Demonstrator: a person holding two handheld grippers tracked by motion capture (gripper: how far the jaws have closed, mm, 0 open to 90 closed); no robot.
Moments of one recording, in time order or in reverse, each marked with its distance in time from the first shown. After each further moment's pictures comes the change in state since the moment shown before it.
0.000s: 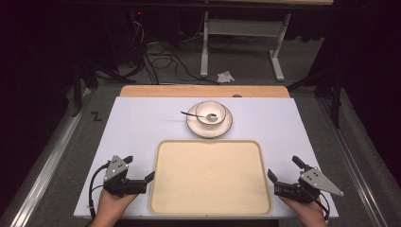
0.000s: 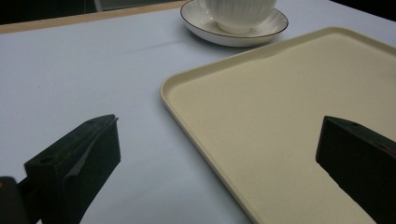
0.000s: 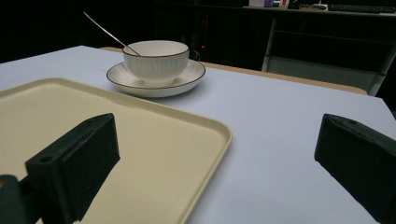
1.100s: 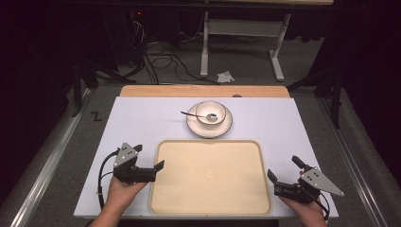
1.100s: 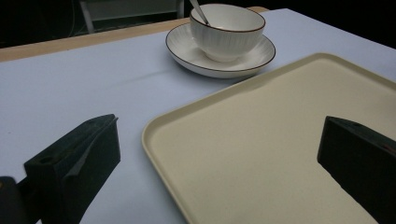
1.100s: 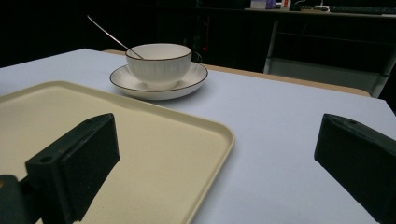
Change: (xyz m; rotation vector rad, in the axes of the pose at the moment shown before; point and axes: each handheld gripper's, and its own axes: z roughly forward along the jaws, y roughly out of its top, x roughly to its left) left arm -0.007 0.038 0.027 -0.022 -0.039 0.002; right arm 0.001 0.001 -0.001 -0.009 0.007 0.007
